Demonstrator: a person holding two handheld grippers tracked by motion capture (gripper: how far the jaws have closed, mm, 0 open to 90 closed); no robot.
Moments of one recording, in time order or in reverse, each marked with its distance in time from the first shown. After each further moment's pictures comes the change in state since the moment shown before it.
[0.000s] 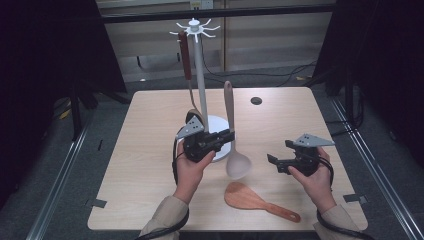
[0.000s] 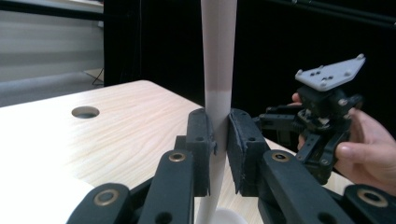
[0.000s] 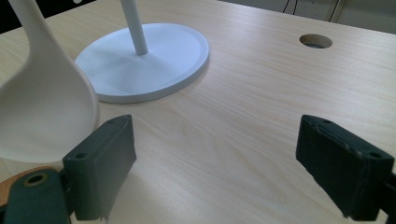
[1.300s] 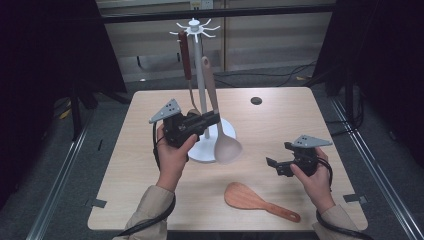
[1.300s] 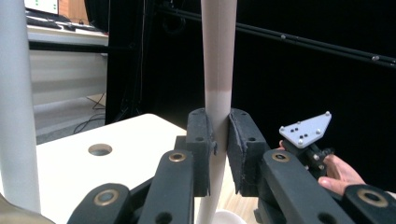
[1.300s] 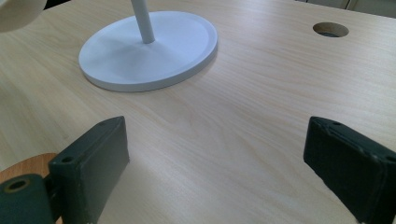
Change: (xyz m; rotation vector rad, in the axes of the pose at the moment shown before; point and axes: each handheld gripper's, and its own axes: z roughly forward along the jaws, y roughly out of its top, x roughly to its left) left arm 0.016 0.051 -0.036 -0.095 -0.018 -0.002; right arm -0.001 -0.004 0.004 0.036 0.036 -0.007
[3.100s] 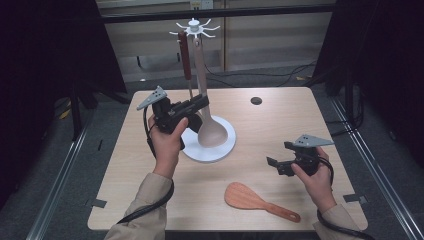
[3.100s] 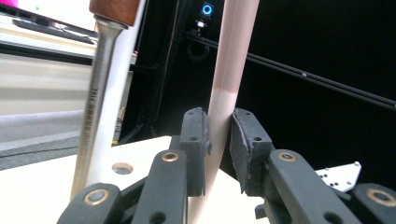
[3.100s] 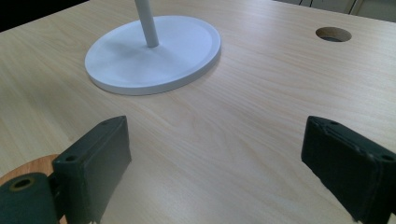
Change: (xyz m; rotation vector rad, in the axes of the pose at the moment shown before) left arm 0.028 0.017 -0.007 -0.098 0.092 -0.096; right arm -0.001 0.002 -0.003 -0.014 0.018 -0.001
